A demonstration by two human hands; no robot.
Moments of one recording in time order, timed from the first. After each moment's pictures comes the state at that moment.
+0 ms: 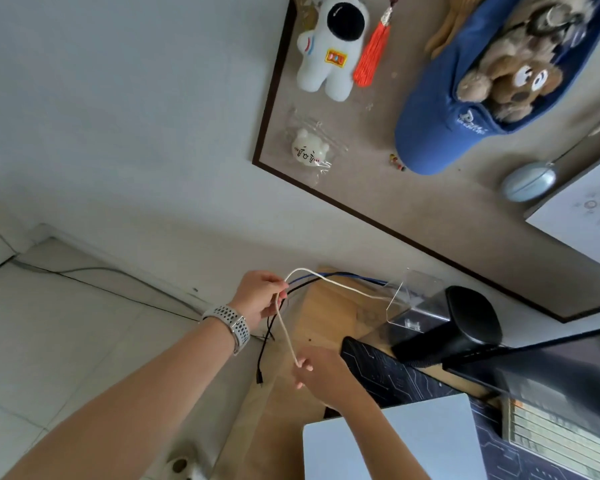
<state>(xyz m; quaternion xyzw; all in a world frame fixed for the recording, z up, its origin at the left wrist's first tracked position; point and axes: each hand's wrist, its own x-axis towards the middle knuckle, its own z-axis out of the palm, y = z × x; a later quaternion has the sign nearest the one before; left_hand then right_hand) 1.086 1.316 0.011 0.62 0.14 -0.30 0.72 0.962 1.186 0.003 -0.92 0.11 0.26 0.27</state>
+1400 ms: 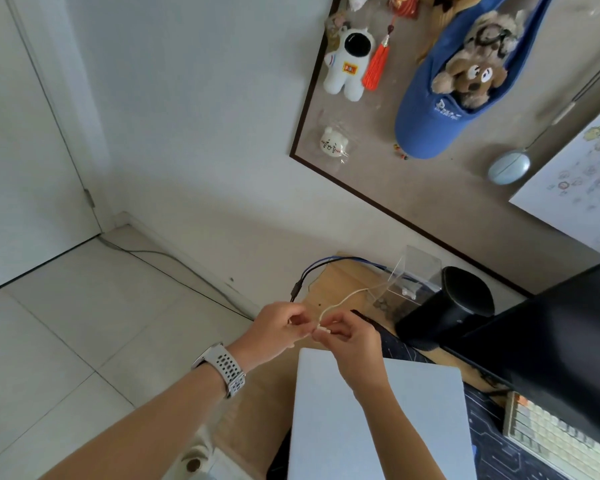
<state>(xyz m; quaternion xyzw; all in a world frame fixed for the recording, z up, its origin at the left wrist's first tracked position) 0.877 1.331 0.034 0.78 -0.16 -0.15 0.59 0.842 1.170 0.054 -0.84 0.08 0.01 0.54</state>
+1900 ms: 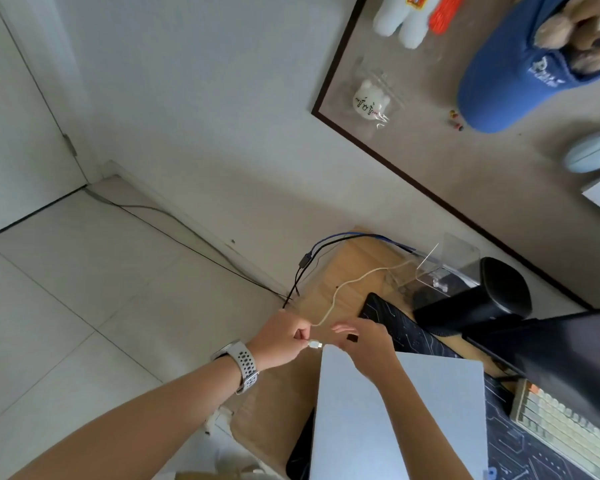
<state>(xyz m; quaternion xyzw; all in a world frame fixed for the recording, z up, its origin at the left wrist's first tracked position) 0.907 1.343 -0.045 0.84 -0.16 -0.24 0.46 0.887 1.162 -0.008 -0.95 0.07 0.16 0.27</state>
